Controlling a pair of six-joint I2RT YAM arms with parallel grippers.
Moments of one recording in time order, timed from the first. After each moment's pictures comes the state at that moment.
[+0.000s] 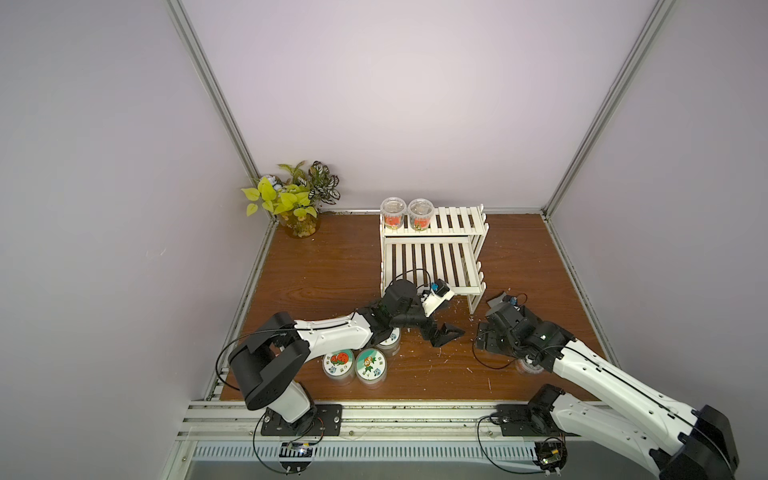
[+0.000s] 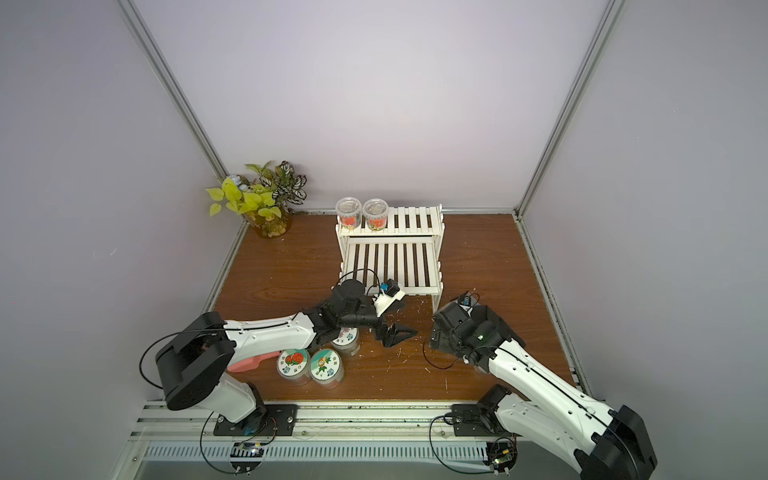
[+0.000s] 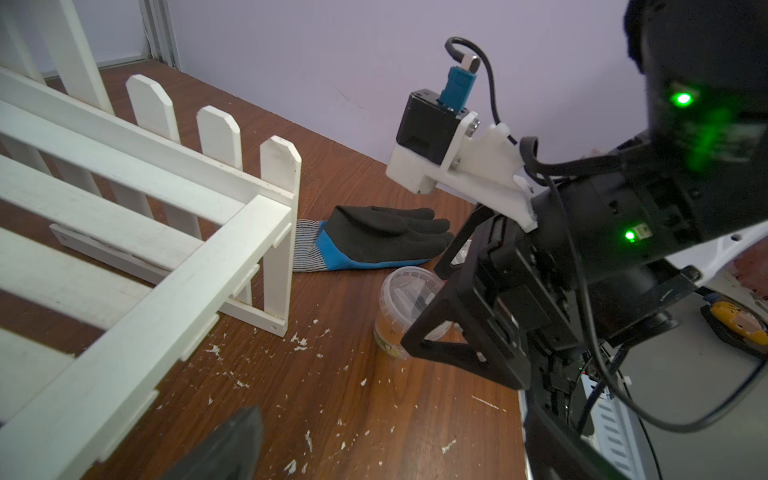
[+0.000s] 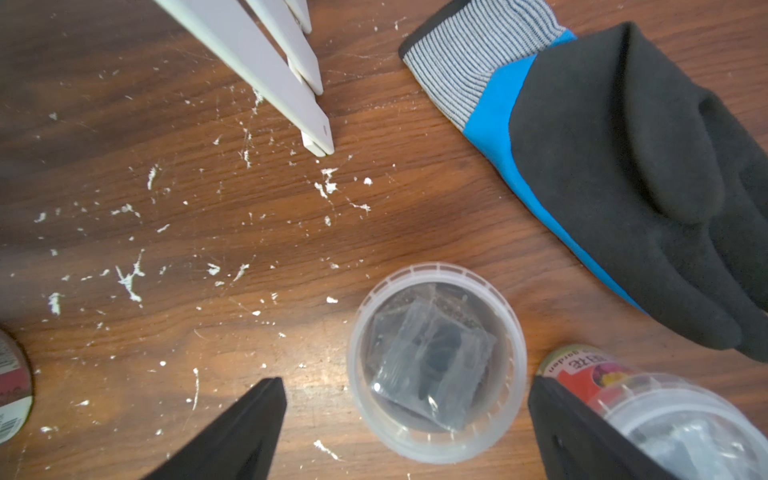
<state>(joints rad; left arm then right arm) -0.89 1.56 0.78 0.41 0.52 -0.10 0.71 0.93 0.64 -0.88 0.31 0.85</state>
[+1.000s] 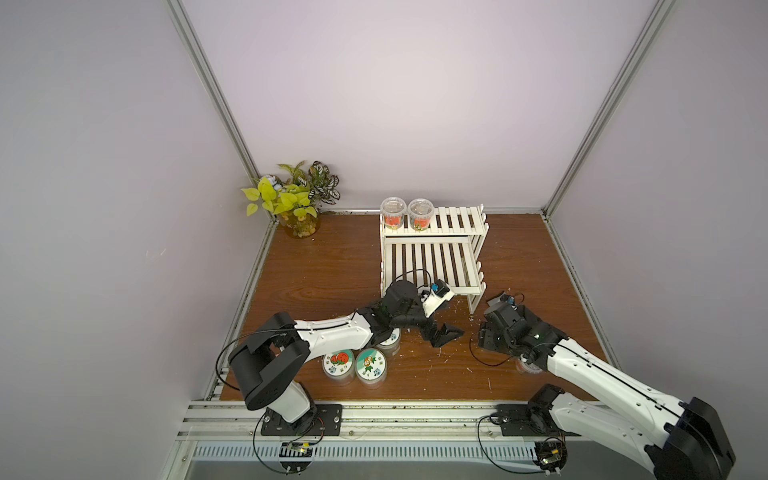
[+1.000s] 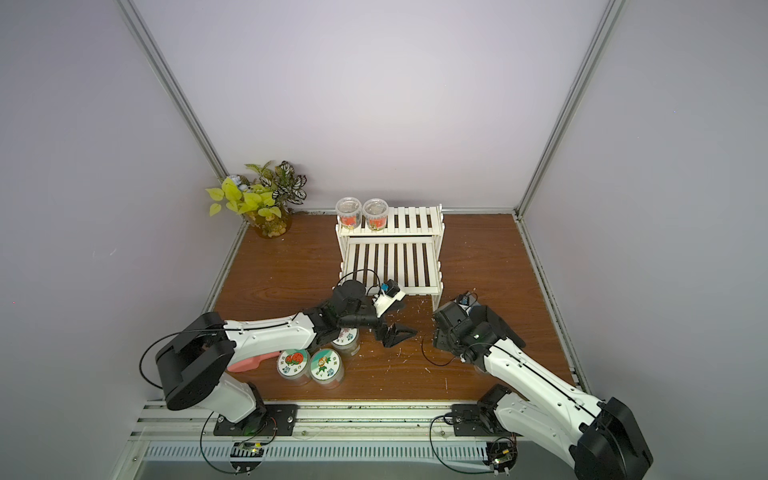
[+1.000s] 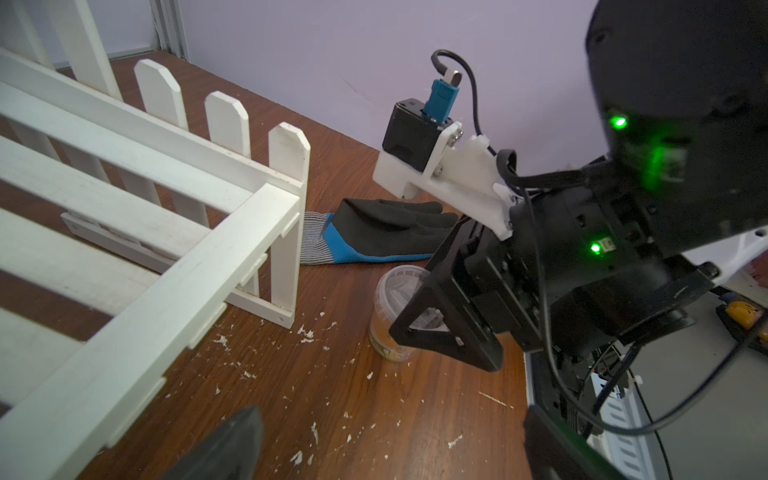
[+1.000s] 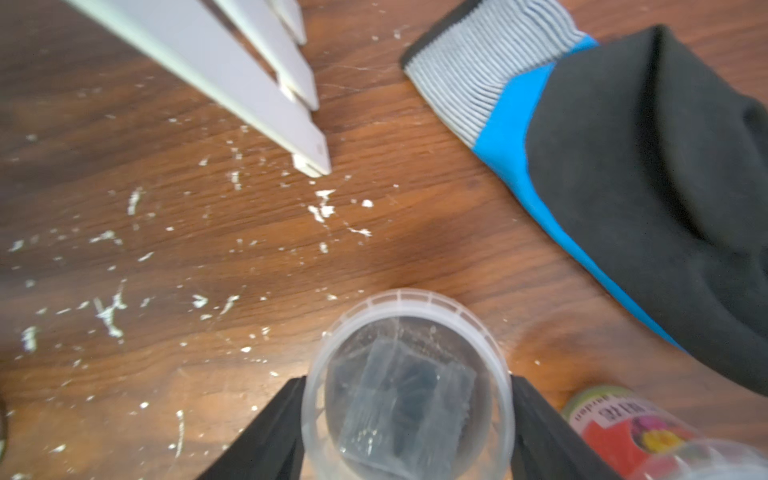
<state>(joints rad) -0.90 1.56 0.78 0.38 0.48 -0.09 0.68 0.96 0.57 -0.73 0.28 0.80</state>
